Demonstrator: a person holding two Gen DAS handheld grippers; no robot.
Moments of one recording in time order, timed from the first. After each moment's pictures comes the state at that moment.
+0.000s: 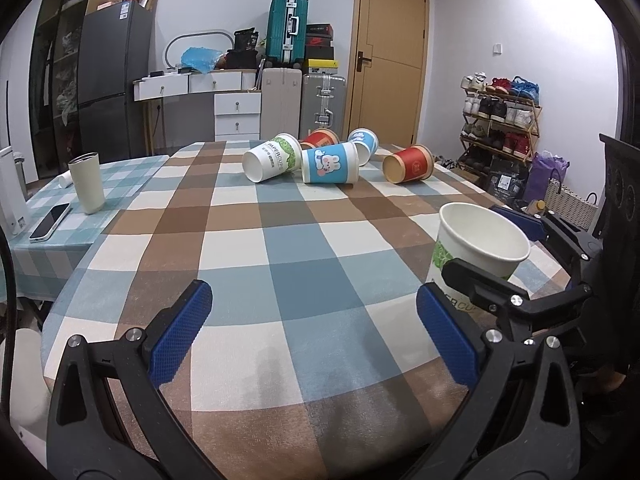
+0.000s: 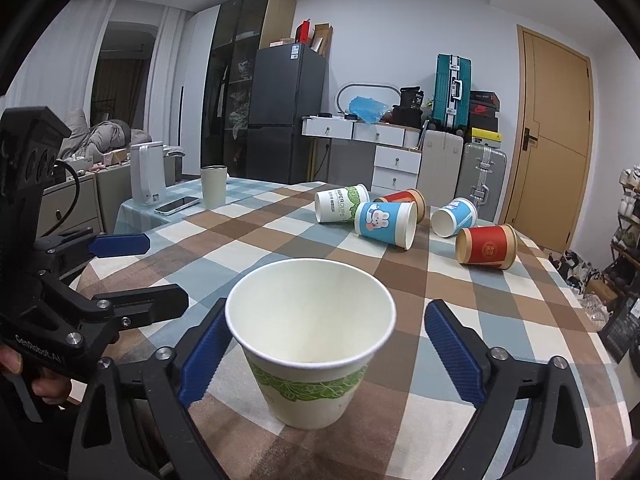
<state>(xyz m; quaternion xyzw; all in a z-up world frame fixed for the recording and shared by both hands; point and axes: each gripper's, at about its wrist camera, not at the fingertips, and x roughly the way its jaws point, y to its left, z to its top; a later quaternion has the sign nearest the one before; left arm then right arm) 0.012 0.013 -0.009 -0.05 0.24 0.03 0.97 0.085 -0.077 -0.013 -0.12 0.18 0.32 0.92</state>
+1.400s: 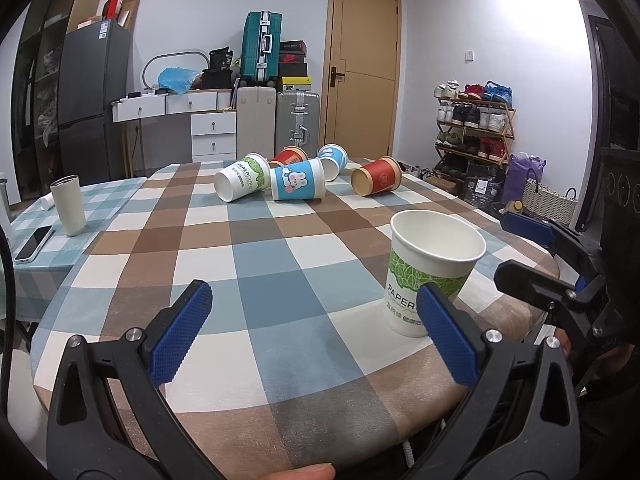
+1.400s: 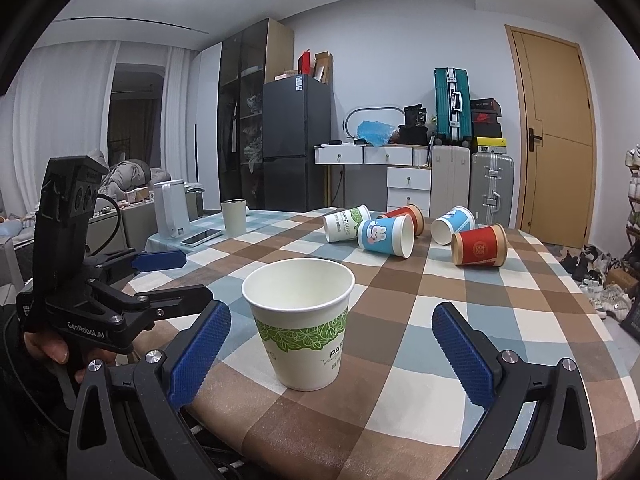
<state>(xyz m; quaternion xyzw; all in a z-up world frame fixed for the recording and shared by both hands) -0.002 -0.008 -0.002 -0.03 0.21 -0.01 0.98 0.057 -0.133 -0.006 -0.06 0.14 0.36 0.92</state>
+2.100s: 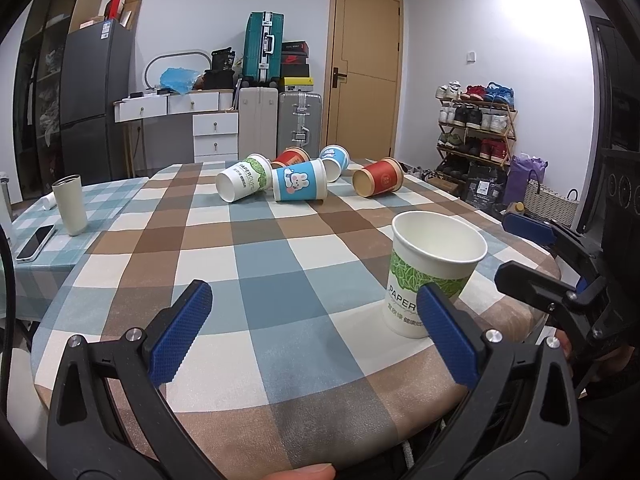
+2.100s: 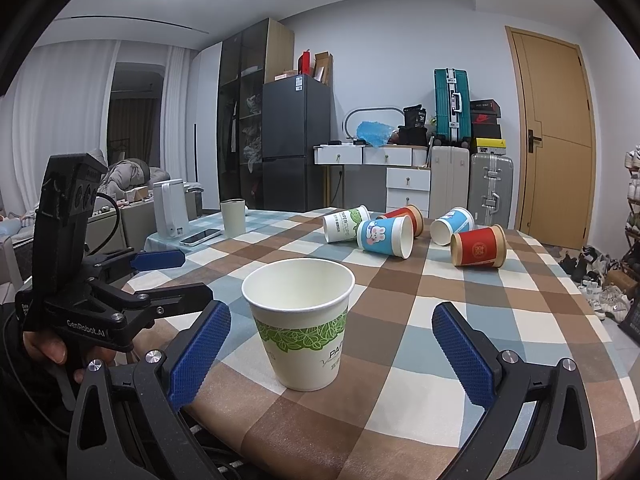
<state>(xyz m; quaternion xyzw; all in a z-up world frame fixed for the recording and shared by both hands) -0.003 -0.011 -0.001 -0.03 0.21 -0.01 0.98 0.057 -0.134 -0.006 -0.06 0.14 0.36 0.92</state>
